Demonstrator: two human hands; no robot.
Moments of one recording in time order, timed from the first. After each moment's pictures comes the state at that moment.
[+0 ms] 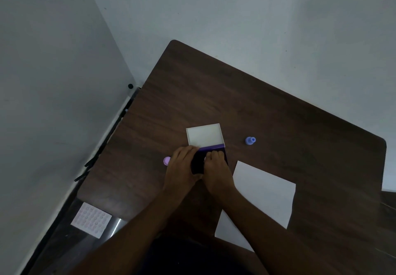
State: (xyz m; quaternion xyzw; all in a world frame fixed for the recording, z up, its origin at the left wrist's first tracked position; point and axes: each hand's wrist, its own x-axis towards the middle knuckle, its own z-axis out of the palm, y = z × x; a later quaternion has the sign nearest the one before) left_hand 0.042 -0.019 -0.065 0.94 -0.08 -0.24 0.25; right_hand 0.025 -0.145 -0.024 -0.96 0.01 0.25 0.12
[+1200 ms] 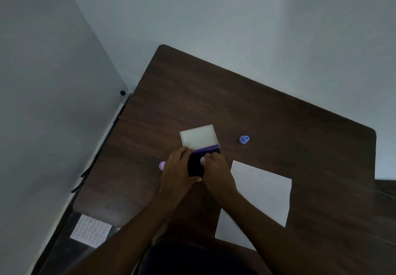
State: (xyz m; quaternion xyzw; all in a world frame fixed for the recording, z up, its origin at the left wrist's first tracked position) left_hand 0.041 -0.011 -0.028 0.94 -0.12 -0.13 0.31; right_hand 0.023 -0.153 0.001 -0.95 0.07 0.18 0.24
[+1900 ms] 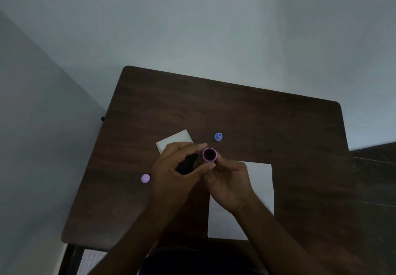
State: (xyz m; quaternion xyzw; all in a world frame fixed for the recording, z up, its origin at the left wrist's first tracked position) left_hand 0.033 -0.061 0.131 0.84 -0.18 -0.07 0.50; right_hand -0.014 -0.195 0.113 -0.08 0.28 0.10 0.95
